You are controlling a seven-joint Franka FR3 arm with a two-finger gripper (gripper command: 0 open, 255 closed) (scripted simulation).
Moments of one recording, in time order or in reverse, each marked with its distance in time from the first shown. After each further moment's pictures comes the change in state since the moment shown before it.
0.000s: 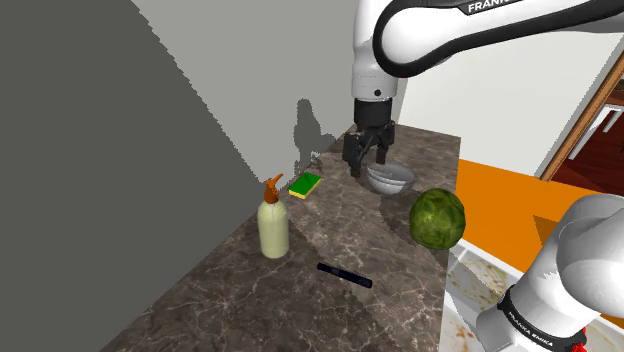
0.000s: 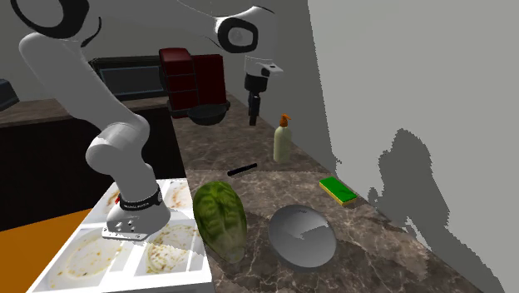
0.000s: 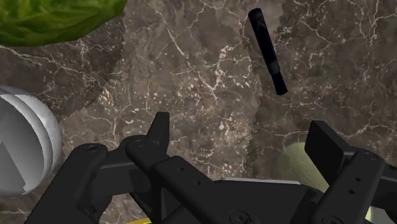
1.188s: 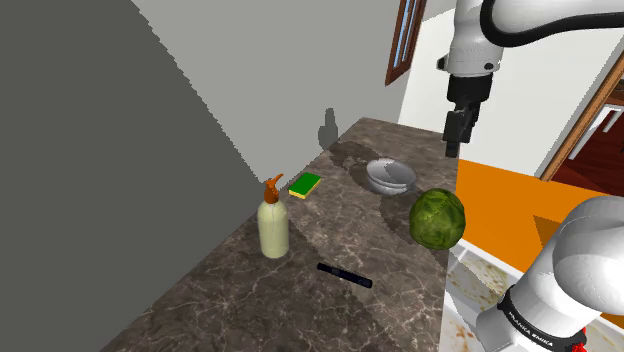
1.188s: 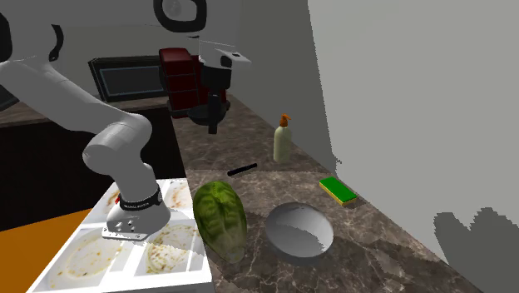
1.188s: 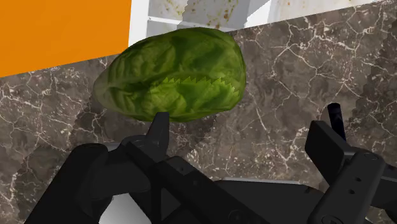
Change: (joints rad) arm -0.088 -0.399 -0.233 -0.174 -0.199 -0.267 -0.359
